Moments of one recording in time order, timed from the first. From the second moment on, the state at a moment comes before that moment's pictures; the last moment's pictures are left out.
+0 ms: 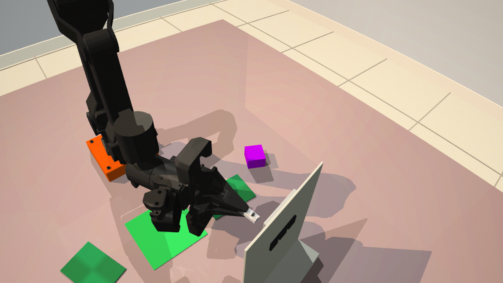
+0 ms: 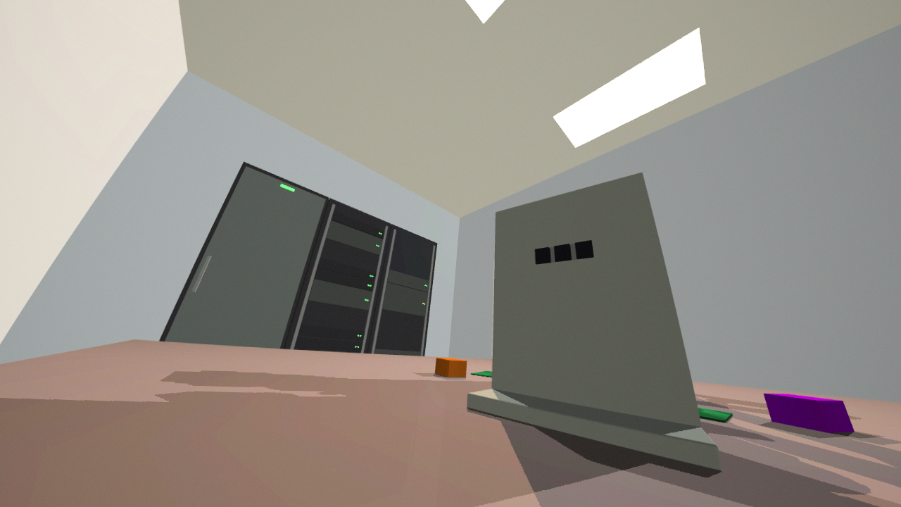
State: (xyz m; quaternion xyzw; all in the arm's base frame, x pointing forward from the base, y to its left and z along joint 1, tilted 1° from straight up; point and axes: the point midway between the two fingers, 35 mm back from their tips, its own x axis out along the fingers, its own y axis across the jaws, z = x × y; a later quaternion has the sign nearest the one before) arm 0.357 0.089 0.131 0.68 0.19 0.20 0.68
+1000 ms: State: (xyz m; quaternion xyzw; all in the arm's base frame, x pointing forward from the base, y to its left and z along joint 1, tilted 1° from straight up) arm 0.340 0.081 0.131 0.68 0.19 0.20 0.68
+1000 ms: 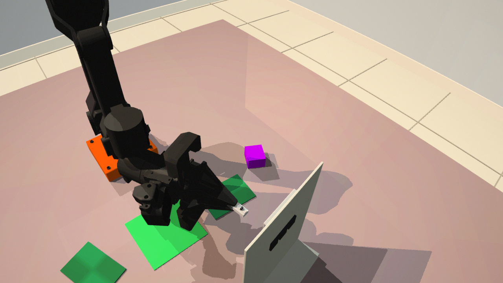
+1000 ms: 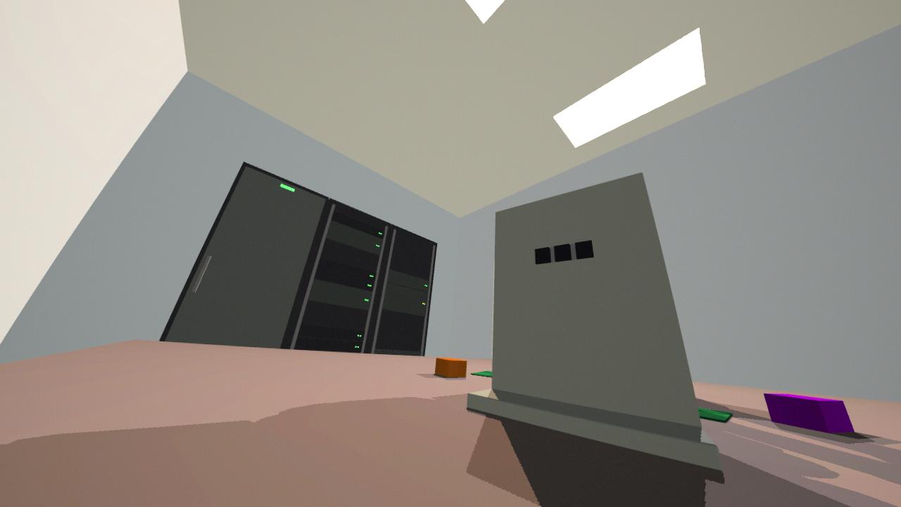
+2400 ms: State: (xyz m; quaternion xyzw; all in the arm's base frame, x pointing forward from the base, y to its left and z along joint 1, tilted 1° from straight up) arm 0.322 0.079 0.177 0.68 0.19 0.20 0.68
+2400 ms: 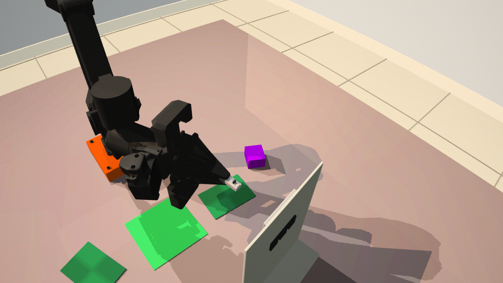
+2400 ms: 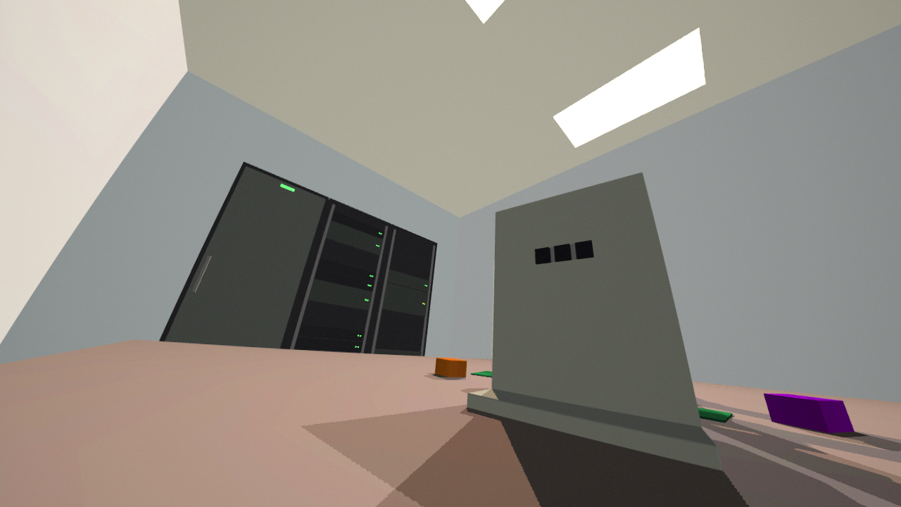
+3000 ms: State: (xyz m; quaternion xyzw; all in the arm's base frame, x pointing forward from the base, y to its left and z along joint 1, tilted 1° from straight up) arm 0.316 0.074 0.177 0.69 0.21 0.15 0.67
